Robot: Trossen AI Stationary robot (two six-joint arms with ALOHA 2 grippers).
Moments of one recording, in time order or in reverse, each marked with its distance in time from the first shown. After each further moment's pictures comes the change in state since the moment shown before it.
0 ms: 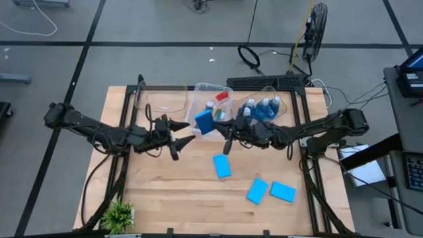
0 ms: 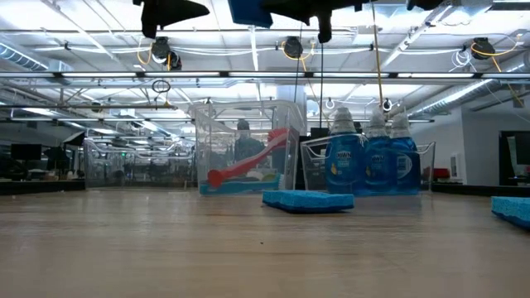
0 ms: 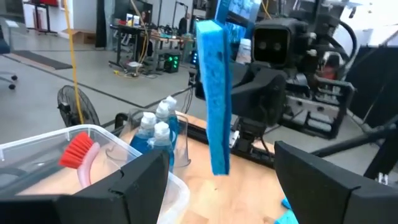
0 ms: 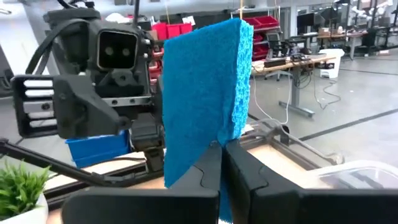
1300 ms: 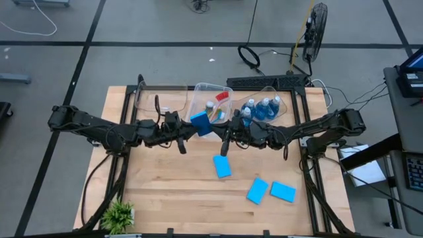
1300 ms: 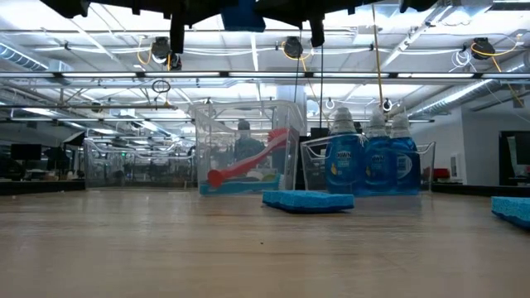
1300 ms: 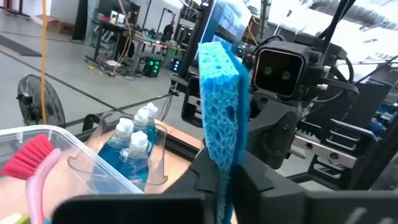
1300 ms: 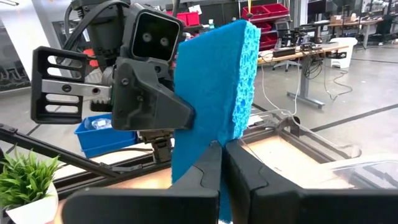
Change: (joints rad) left arm 0.152 0.131 0.000 0.210 0.211 -0.113; right arm 0.004 0.042 0.036 -0.032 -0.047 0.027
